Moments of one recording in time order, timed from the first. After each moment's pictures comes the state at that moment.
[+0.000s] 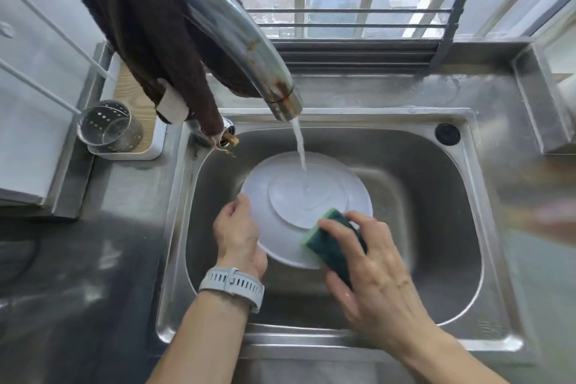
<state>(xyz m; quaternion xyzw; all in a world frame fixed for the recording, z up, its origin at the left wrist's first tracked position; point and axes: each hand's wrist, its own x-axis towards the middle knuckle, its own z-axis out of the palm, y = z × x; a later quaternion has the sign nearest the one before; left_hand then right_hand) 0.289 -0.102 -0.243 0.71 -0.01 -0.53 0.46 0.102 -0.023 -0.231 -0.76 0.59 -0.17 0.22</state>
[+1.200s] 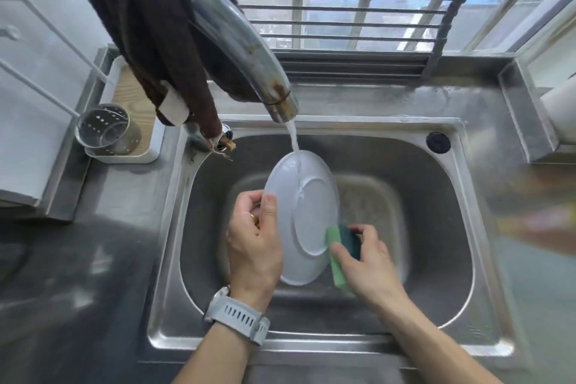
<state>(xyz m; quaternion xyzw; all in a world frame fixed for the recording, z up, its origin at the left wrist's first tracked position) 0.270 -0.072 -0.234 0.73 -0.40 -0.34 0.44 0.100 -0.048 -0.264 -0.45 0.77 -0.10 0.44</state>
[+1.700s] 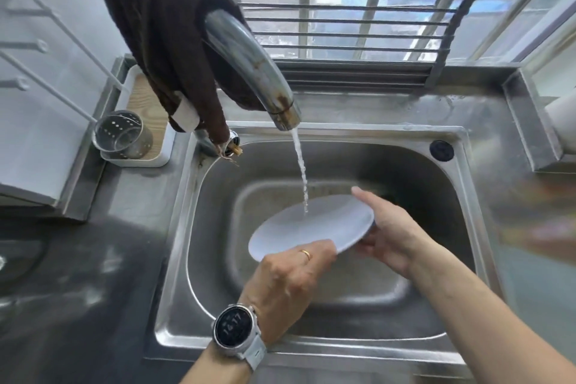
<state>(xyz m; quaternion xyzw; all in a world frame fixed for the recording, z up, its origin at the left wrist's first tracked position) 0.270 -0.042 -0.238 0.46 -0.84 -0.07 0.28 0.080 -0.113 -0.229 -0.19 0.67 -0.25 0.67</state>
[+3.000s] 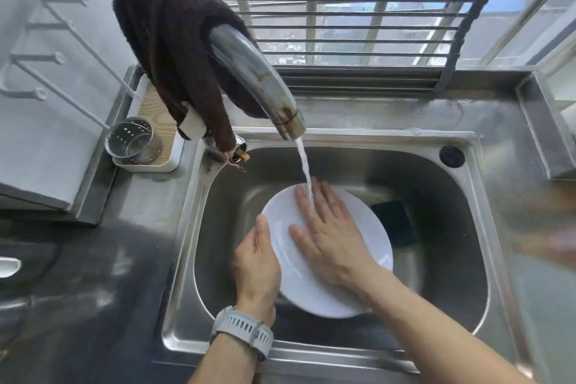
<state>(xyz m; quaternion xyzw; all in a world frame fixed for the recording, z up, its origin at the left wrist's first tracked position) 0.276 -0.063 -0.251 0.74 -0.20 -0.47 0.43 0.143 -0.103 -0.282 -0.79 0.55 -0.02 0.27</state>
